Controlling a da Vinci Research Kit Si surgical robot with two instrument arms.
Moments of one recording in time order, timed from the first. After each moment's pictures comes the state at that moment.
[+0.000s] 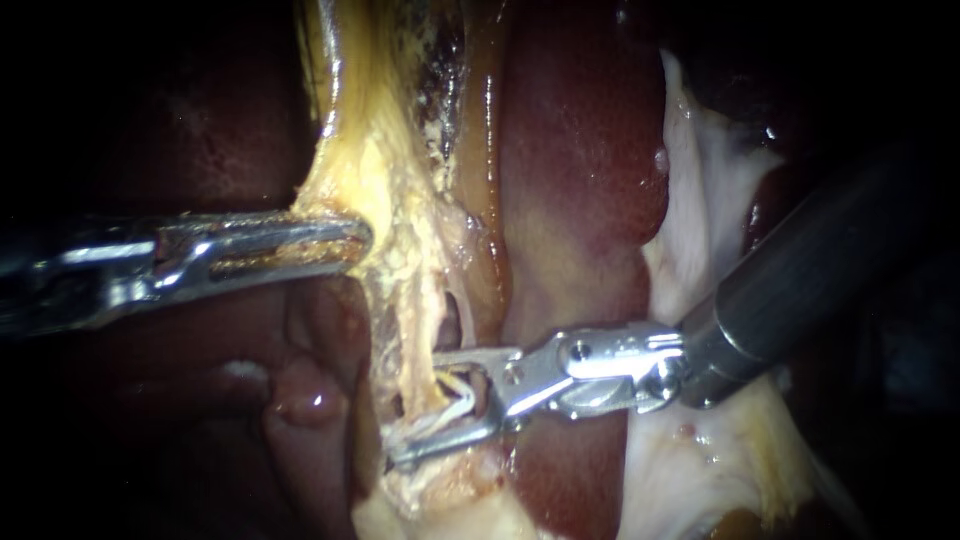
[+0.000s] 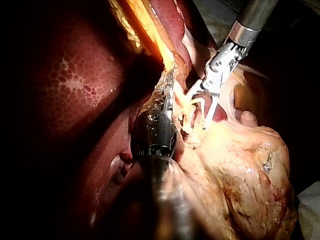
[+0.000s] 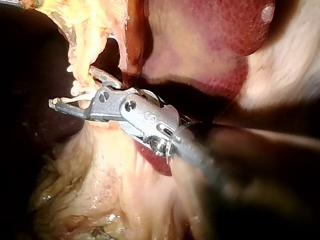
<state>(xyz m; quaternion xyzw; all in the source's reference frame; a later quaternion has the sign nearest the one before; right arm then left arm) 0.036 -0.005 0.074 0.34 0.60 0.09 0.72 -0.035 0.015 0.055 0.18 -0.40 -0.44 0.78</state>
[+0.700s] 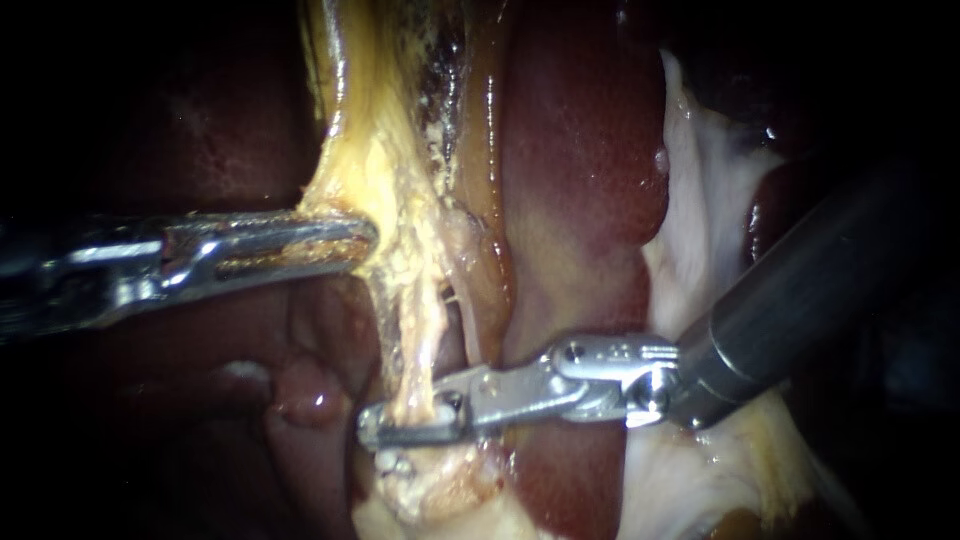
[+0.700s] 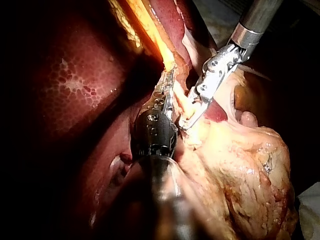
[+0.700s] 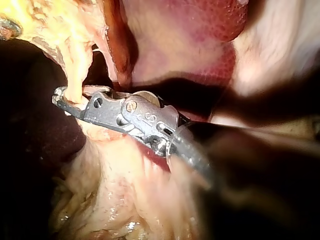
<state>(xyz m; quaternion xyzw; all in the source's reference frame) 0.036 -0.004 0.076 0.36 0.56 0.14 0.73 -0.035 0.015 0.055 0.18 -0.40 -0.44 0.78</state>
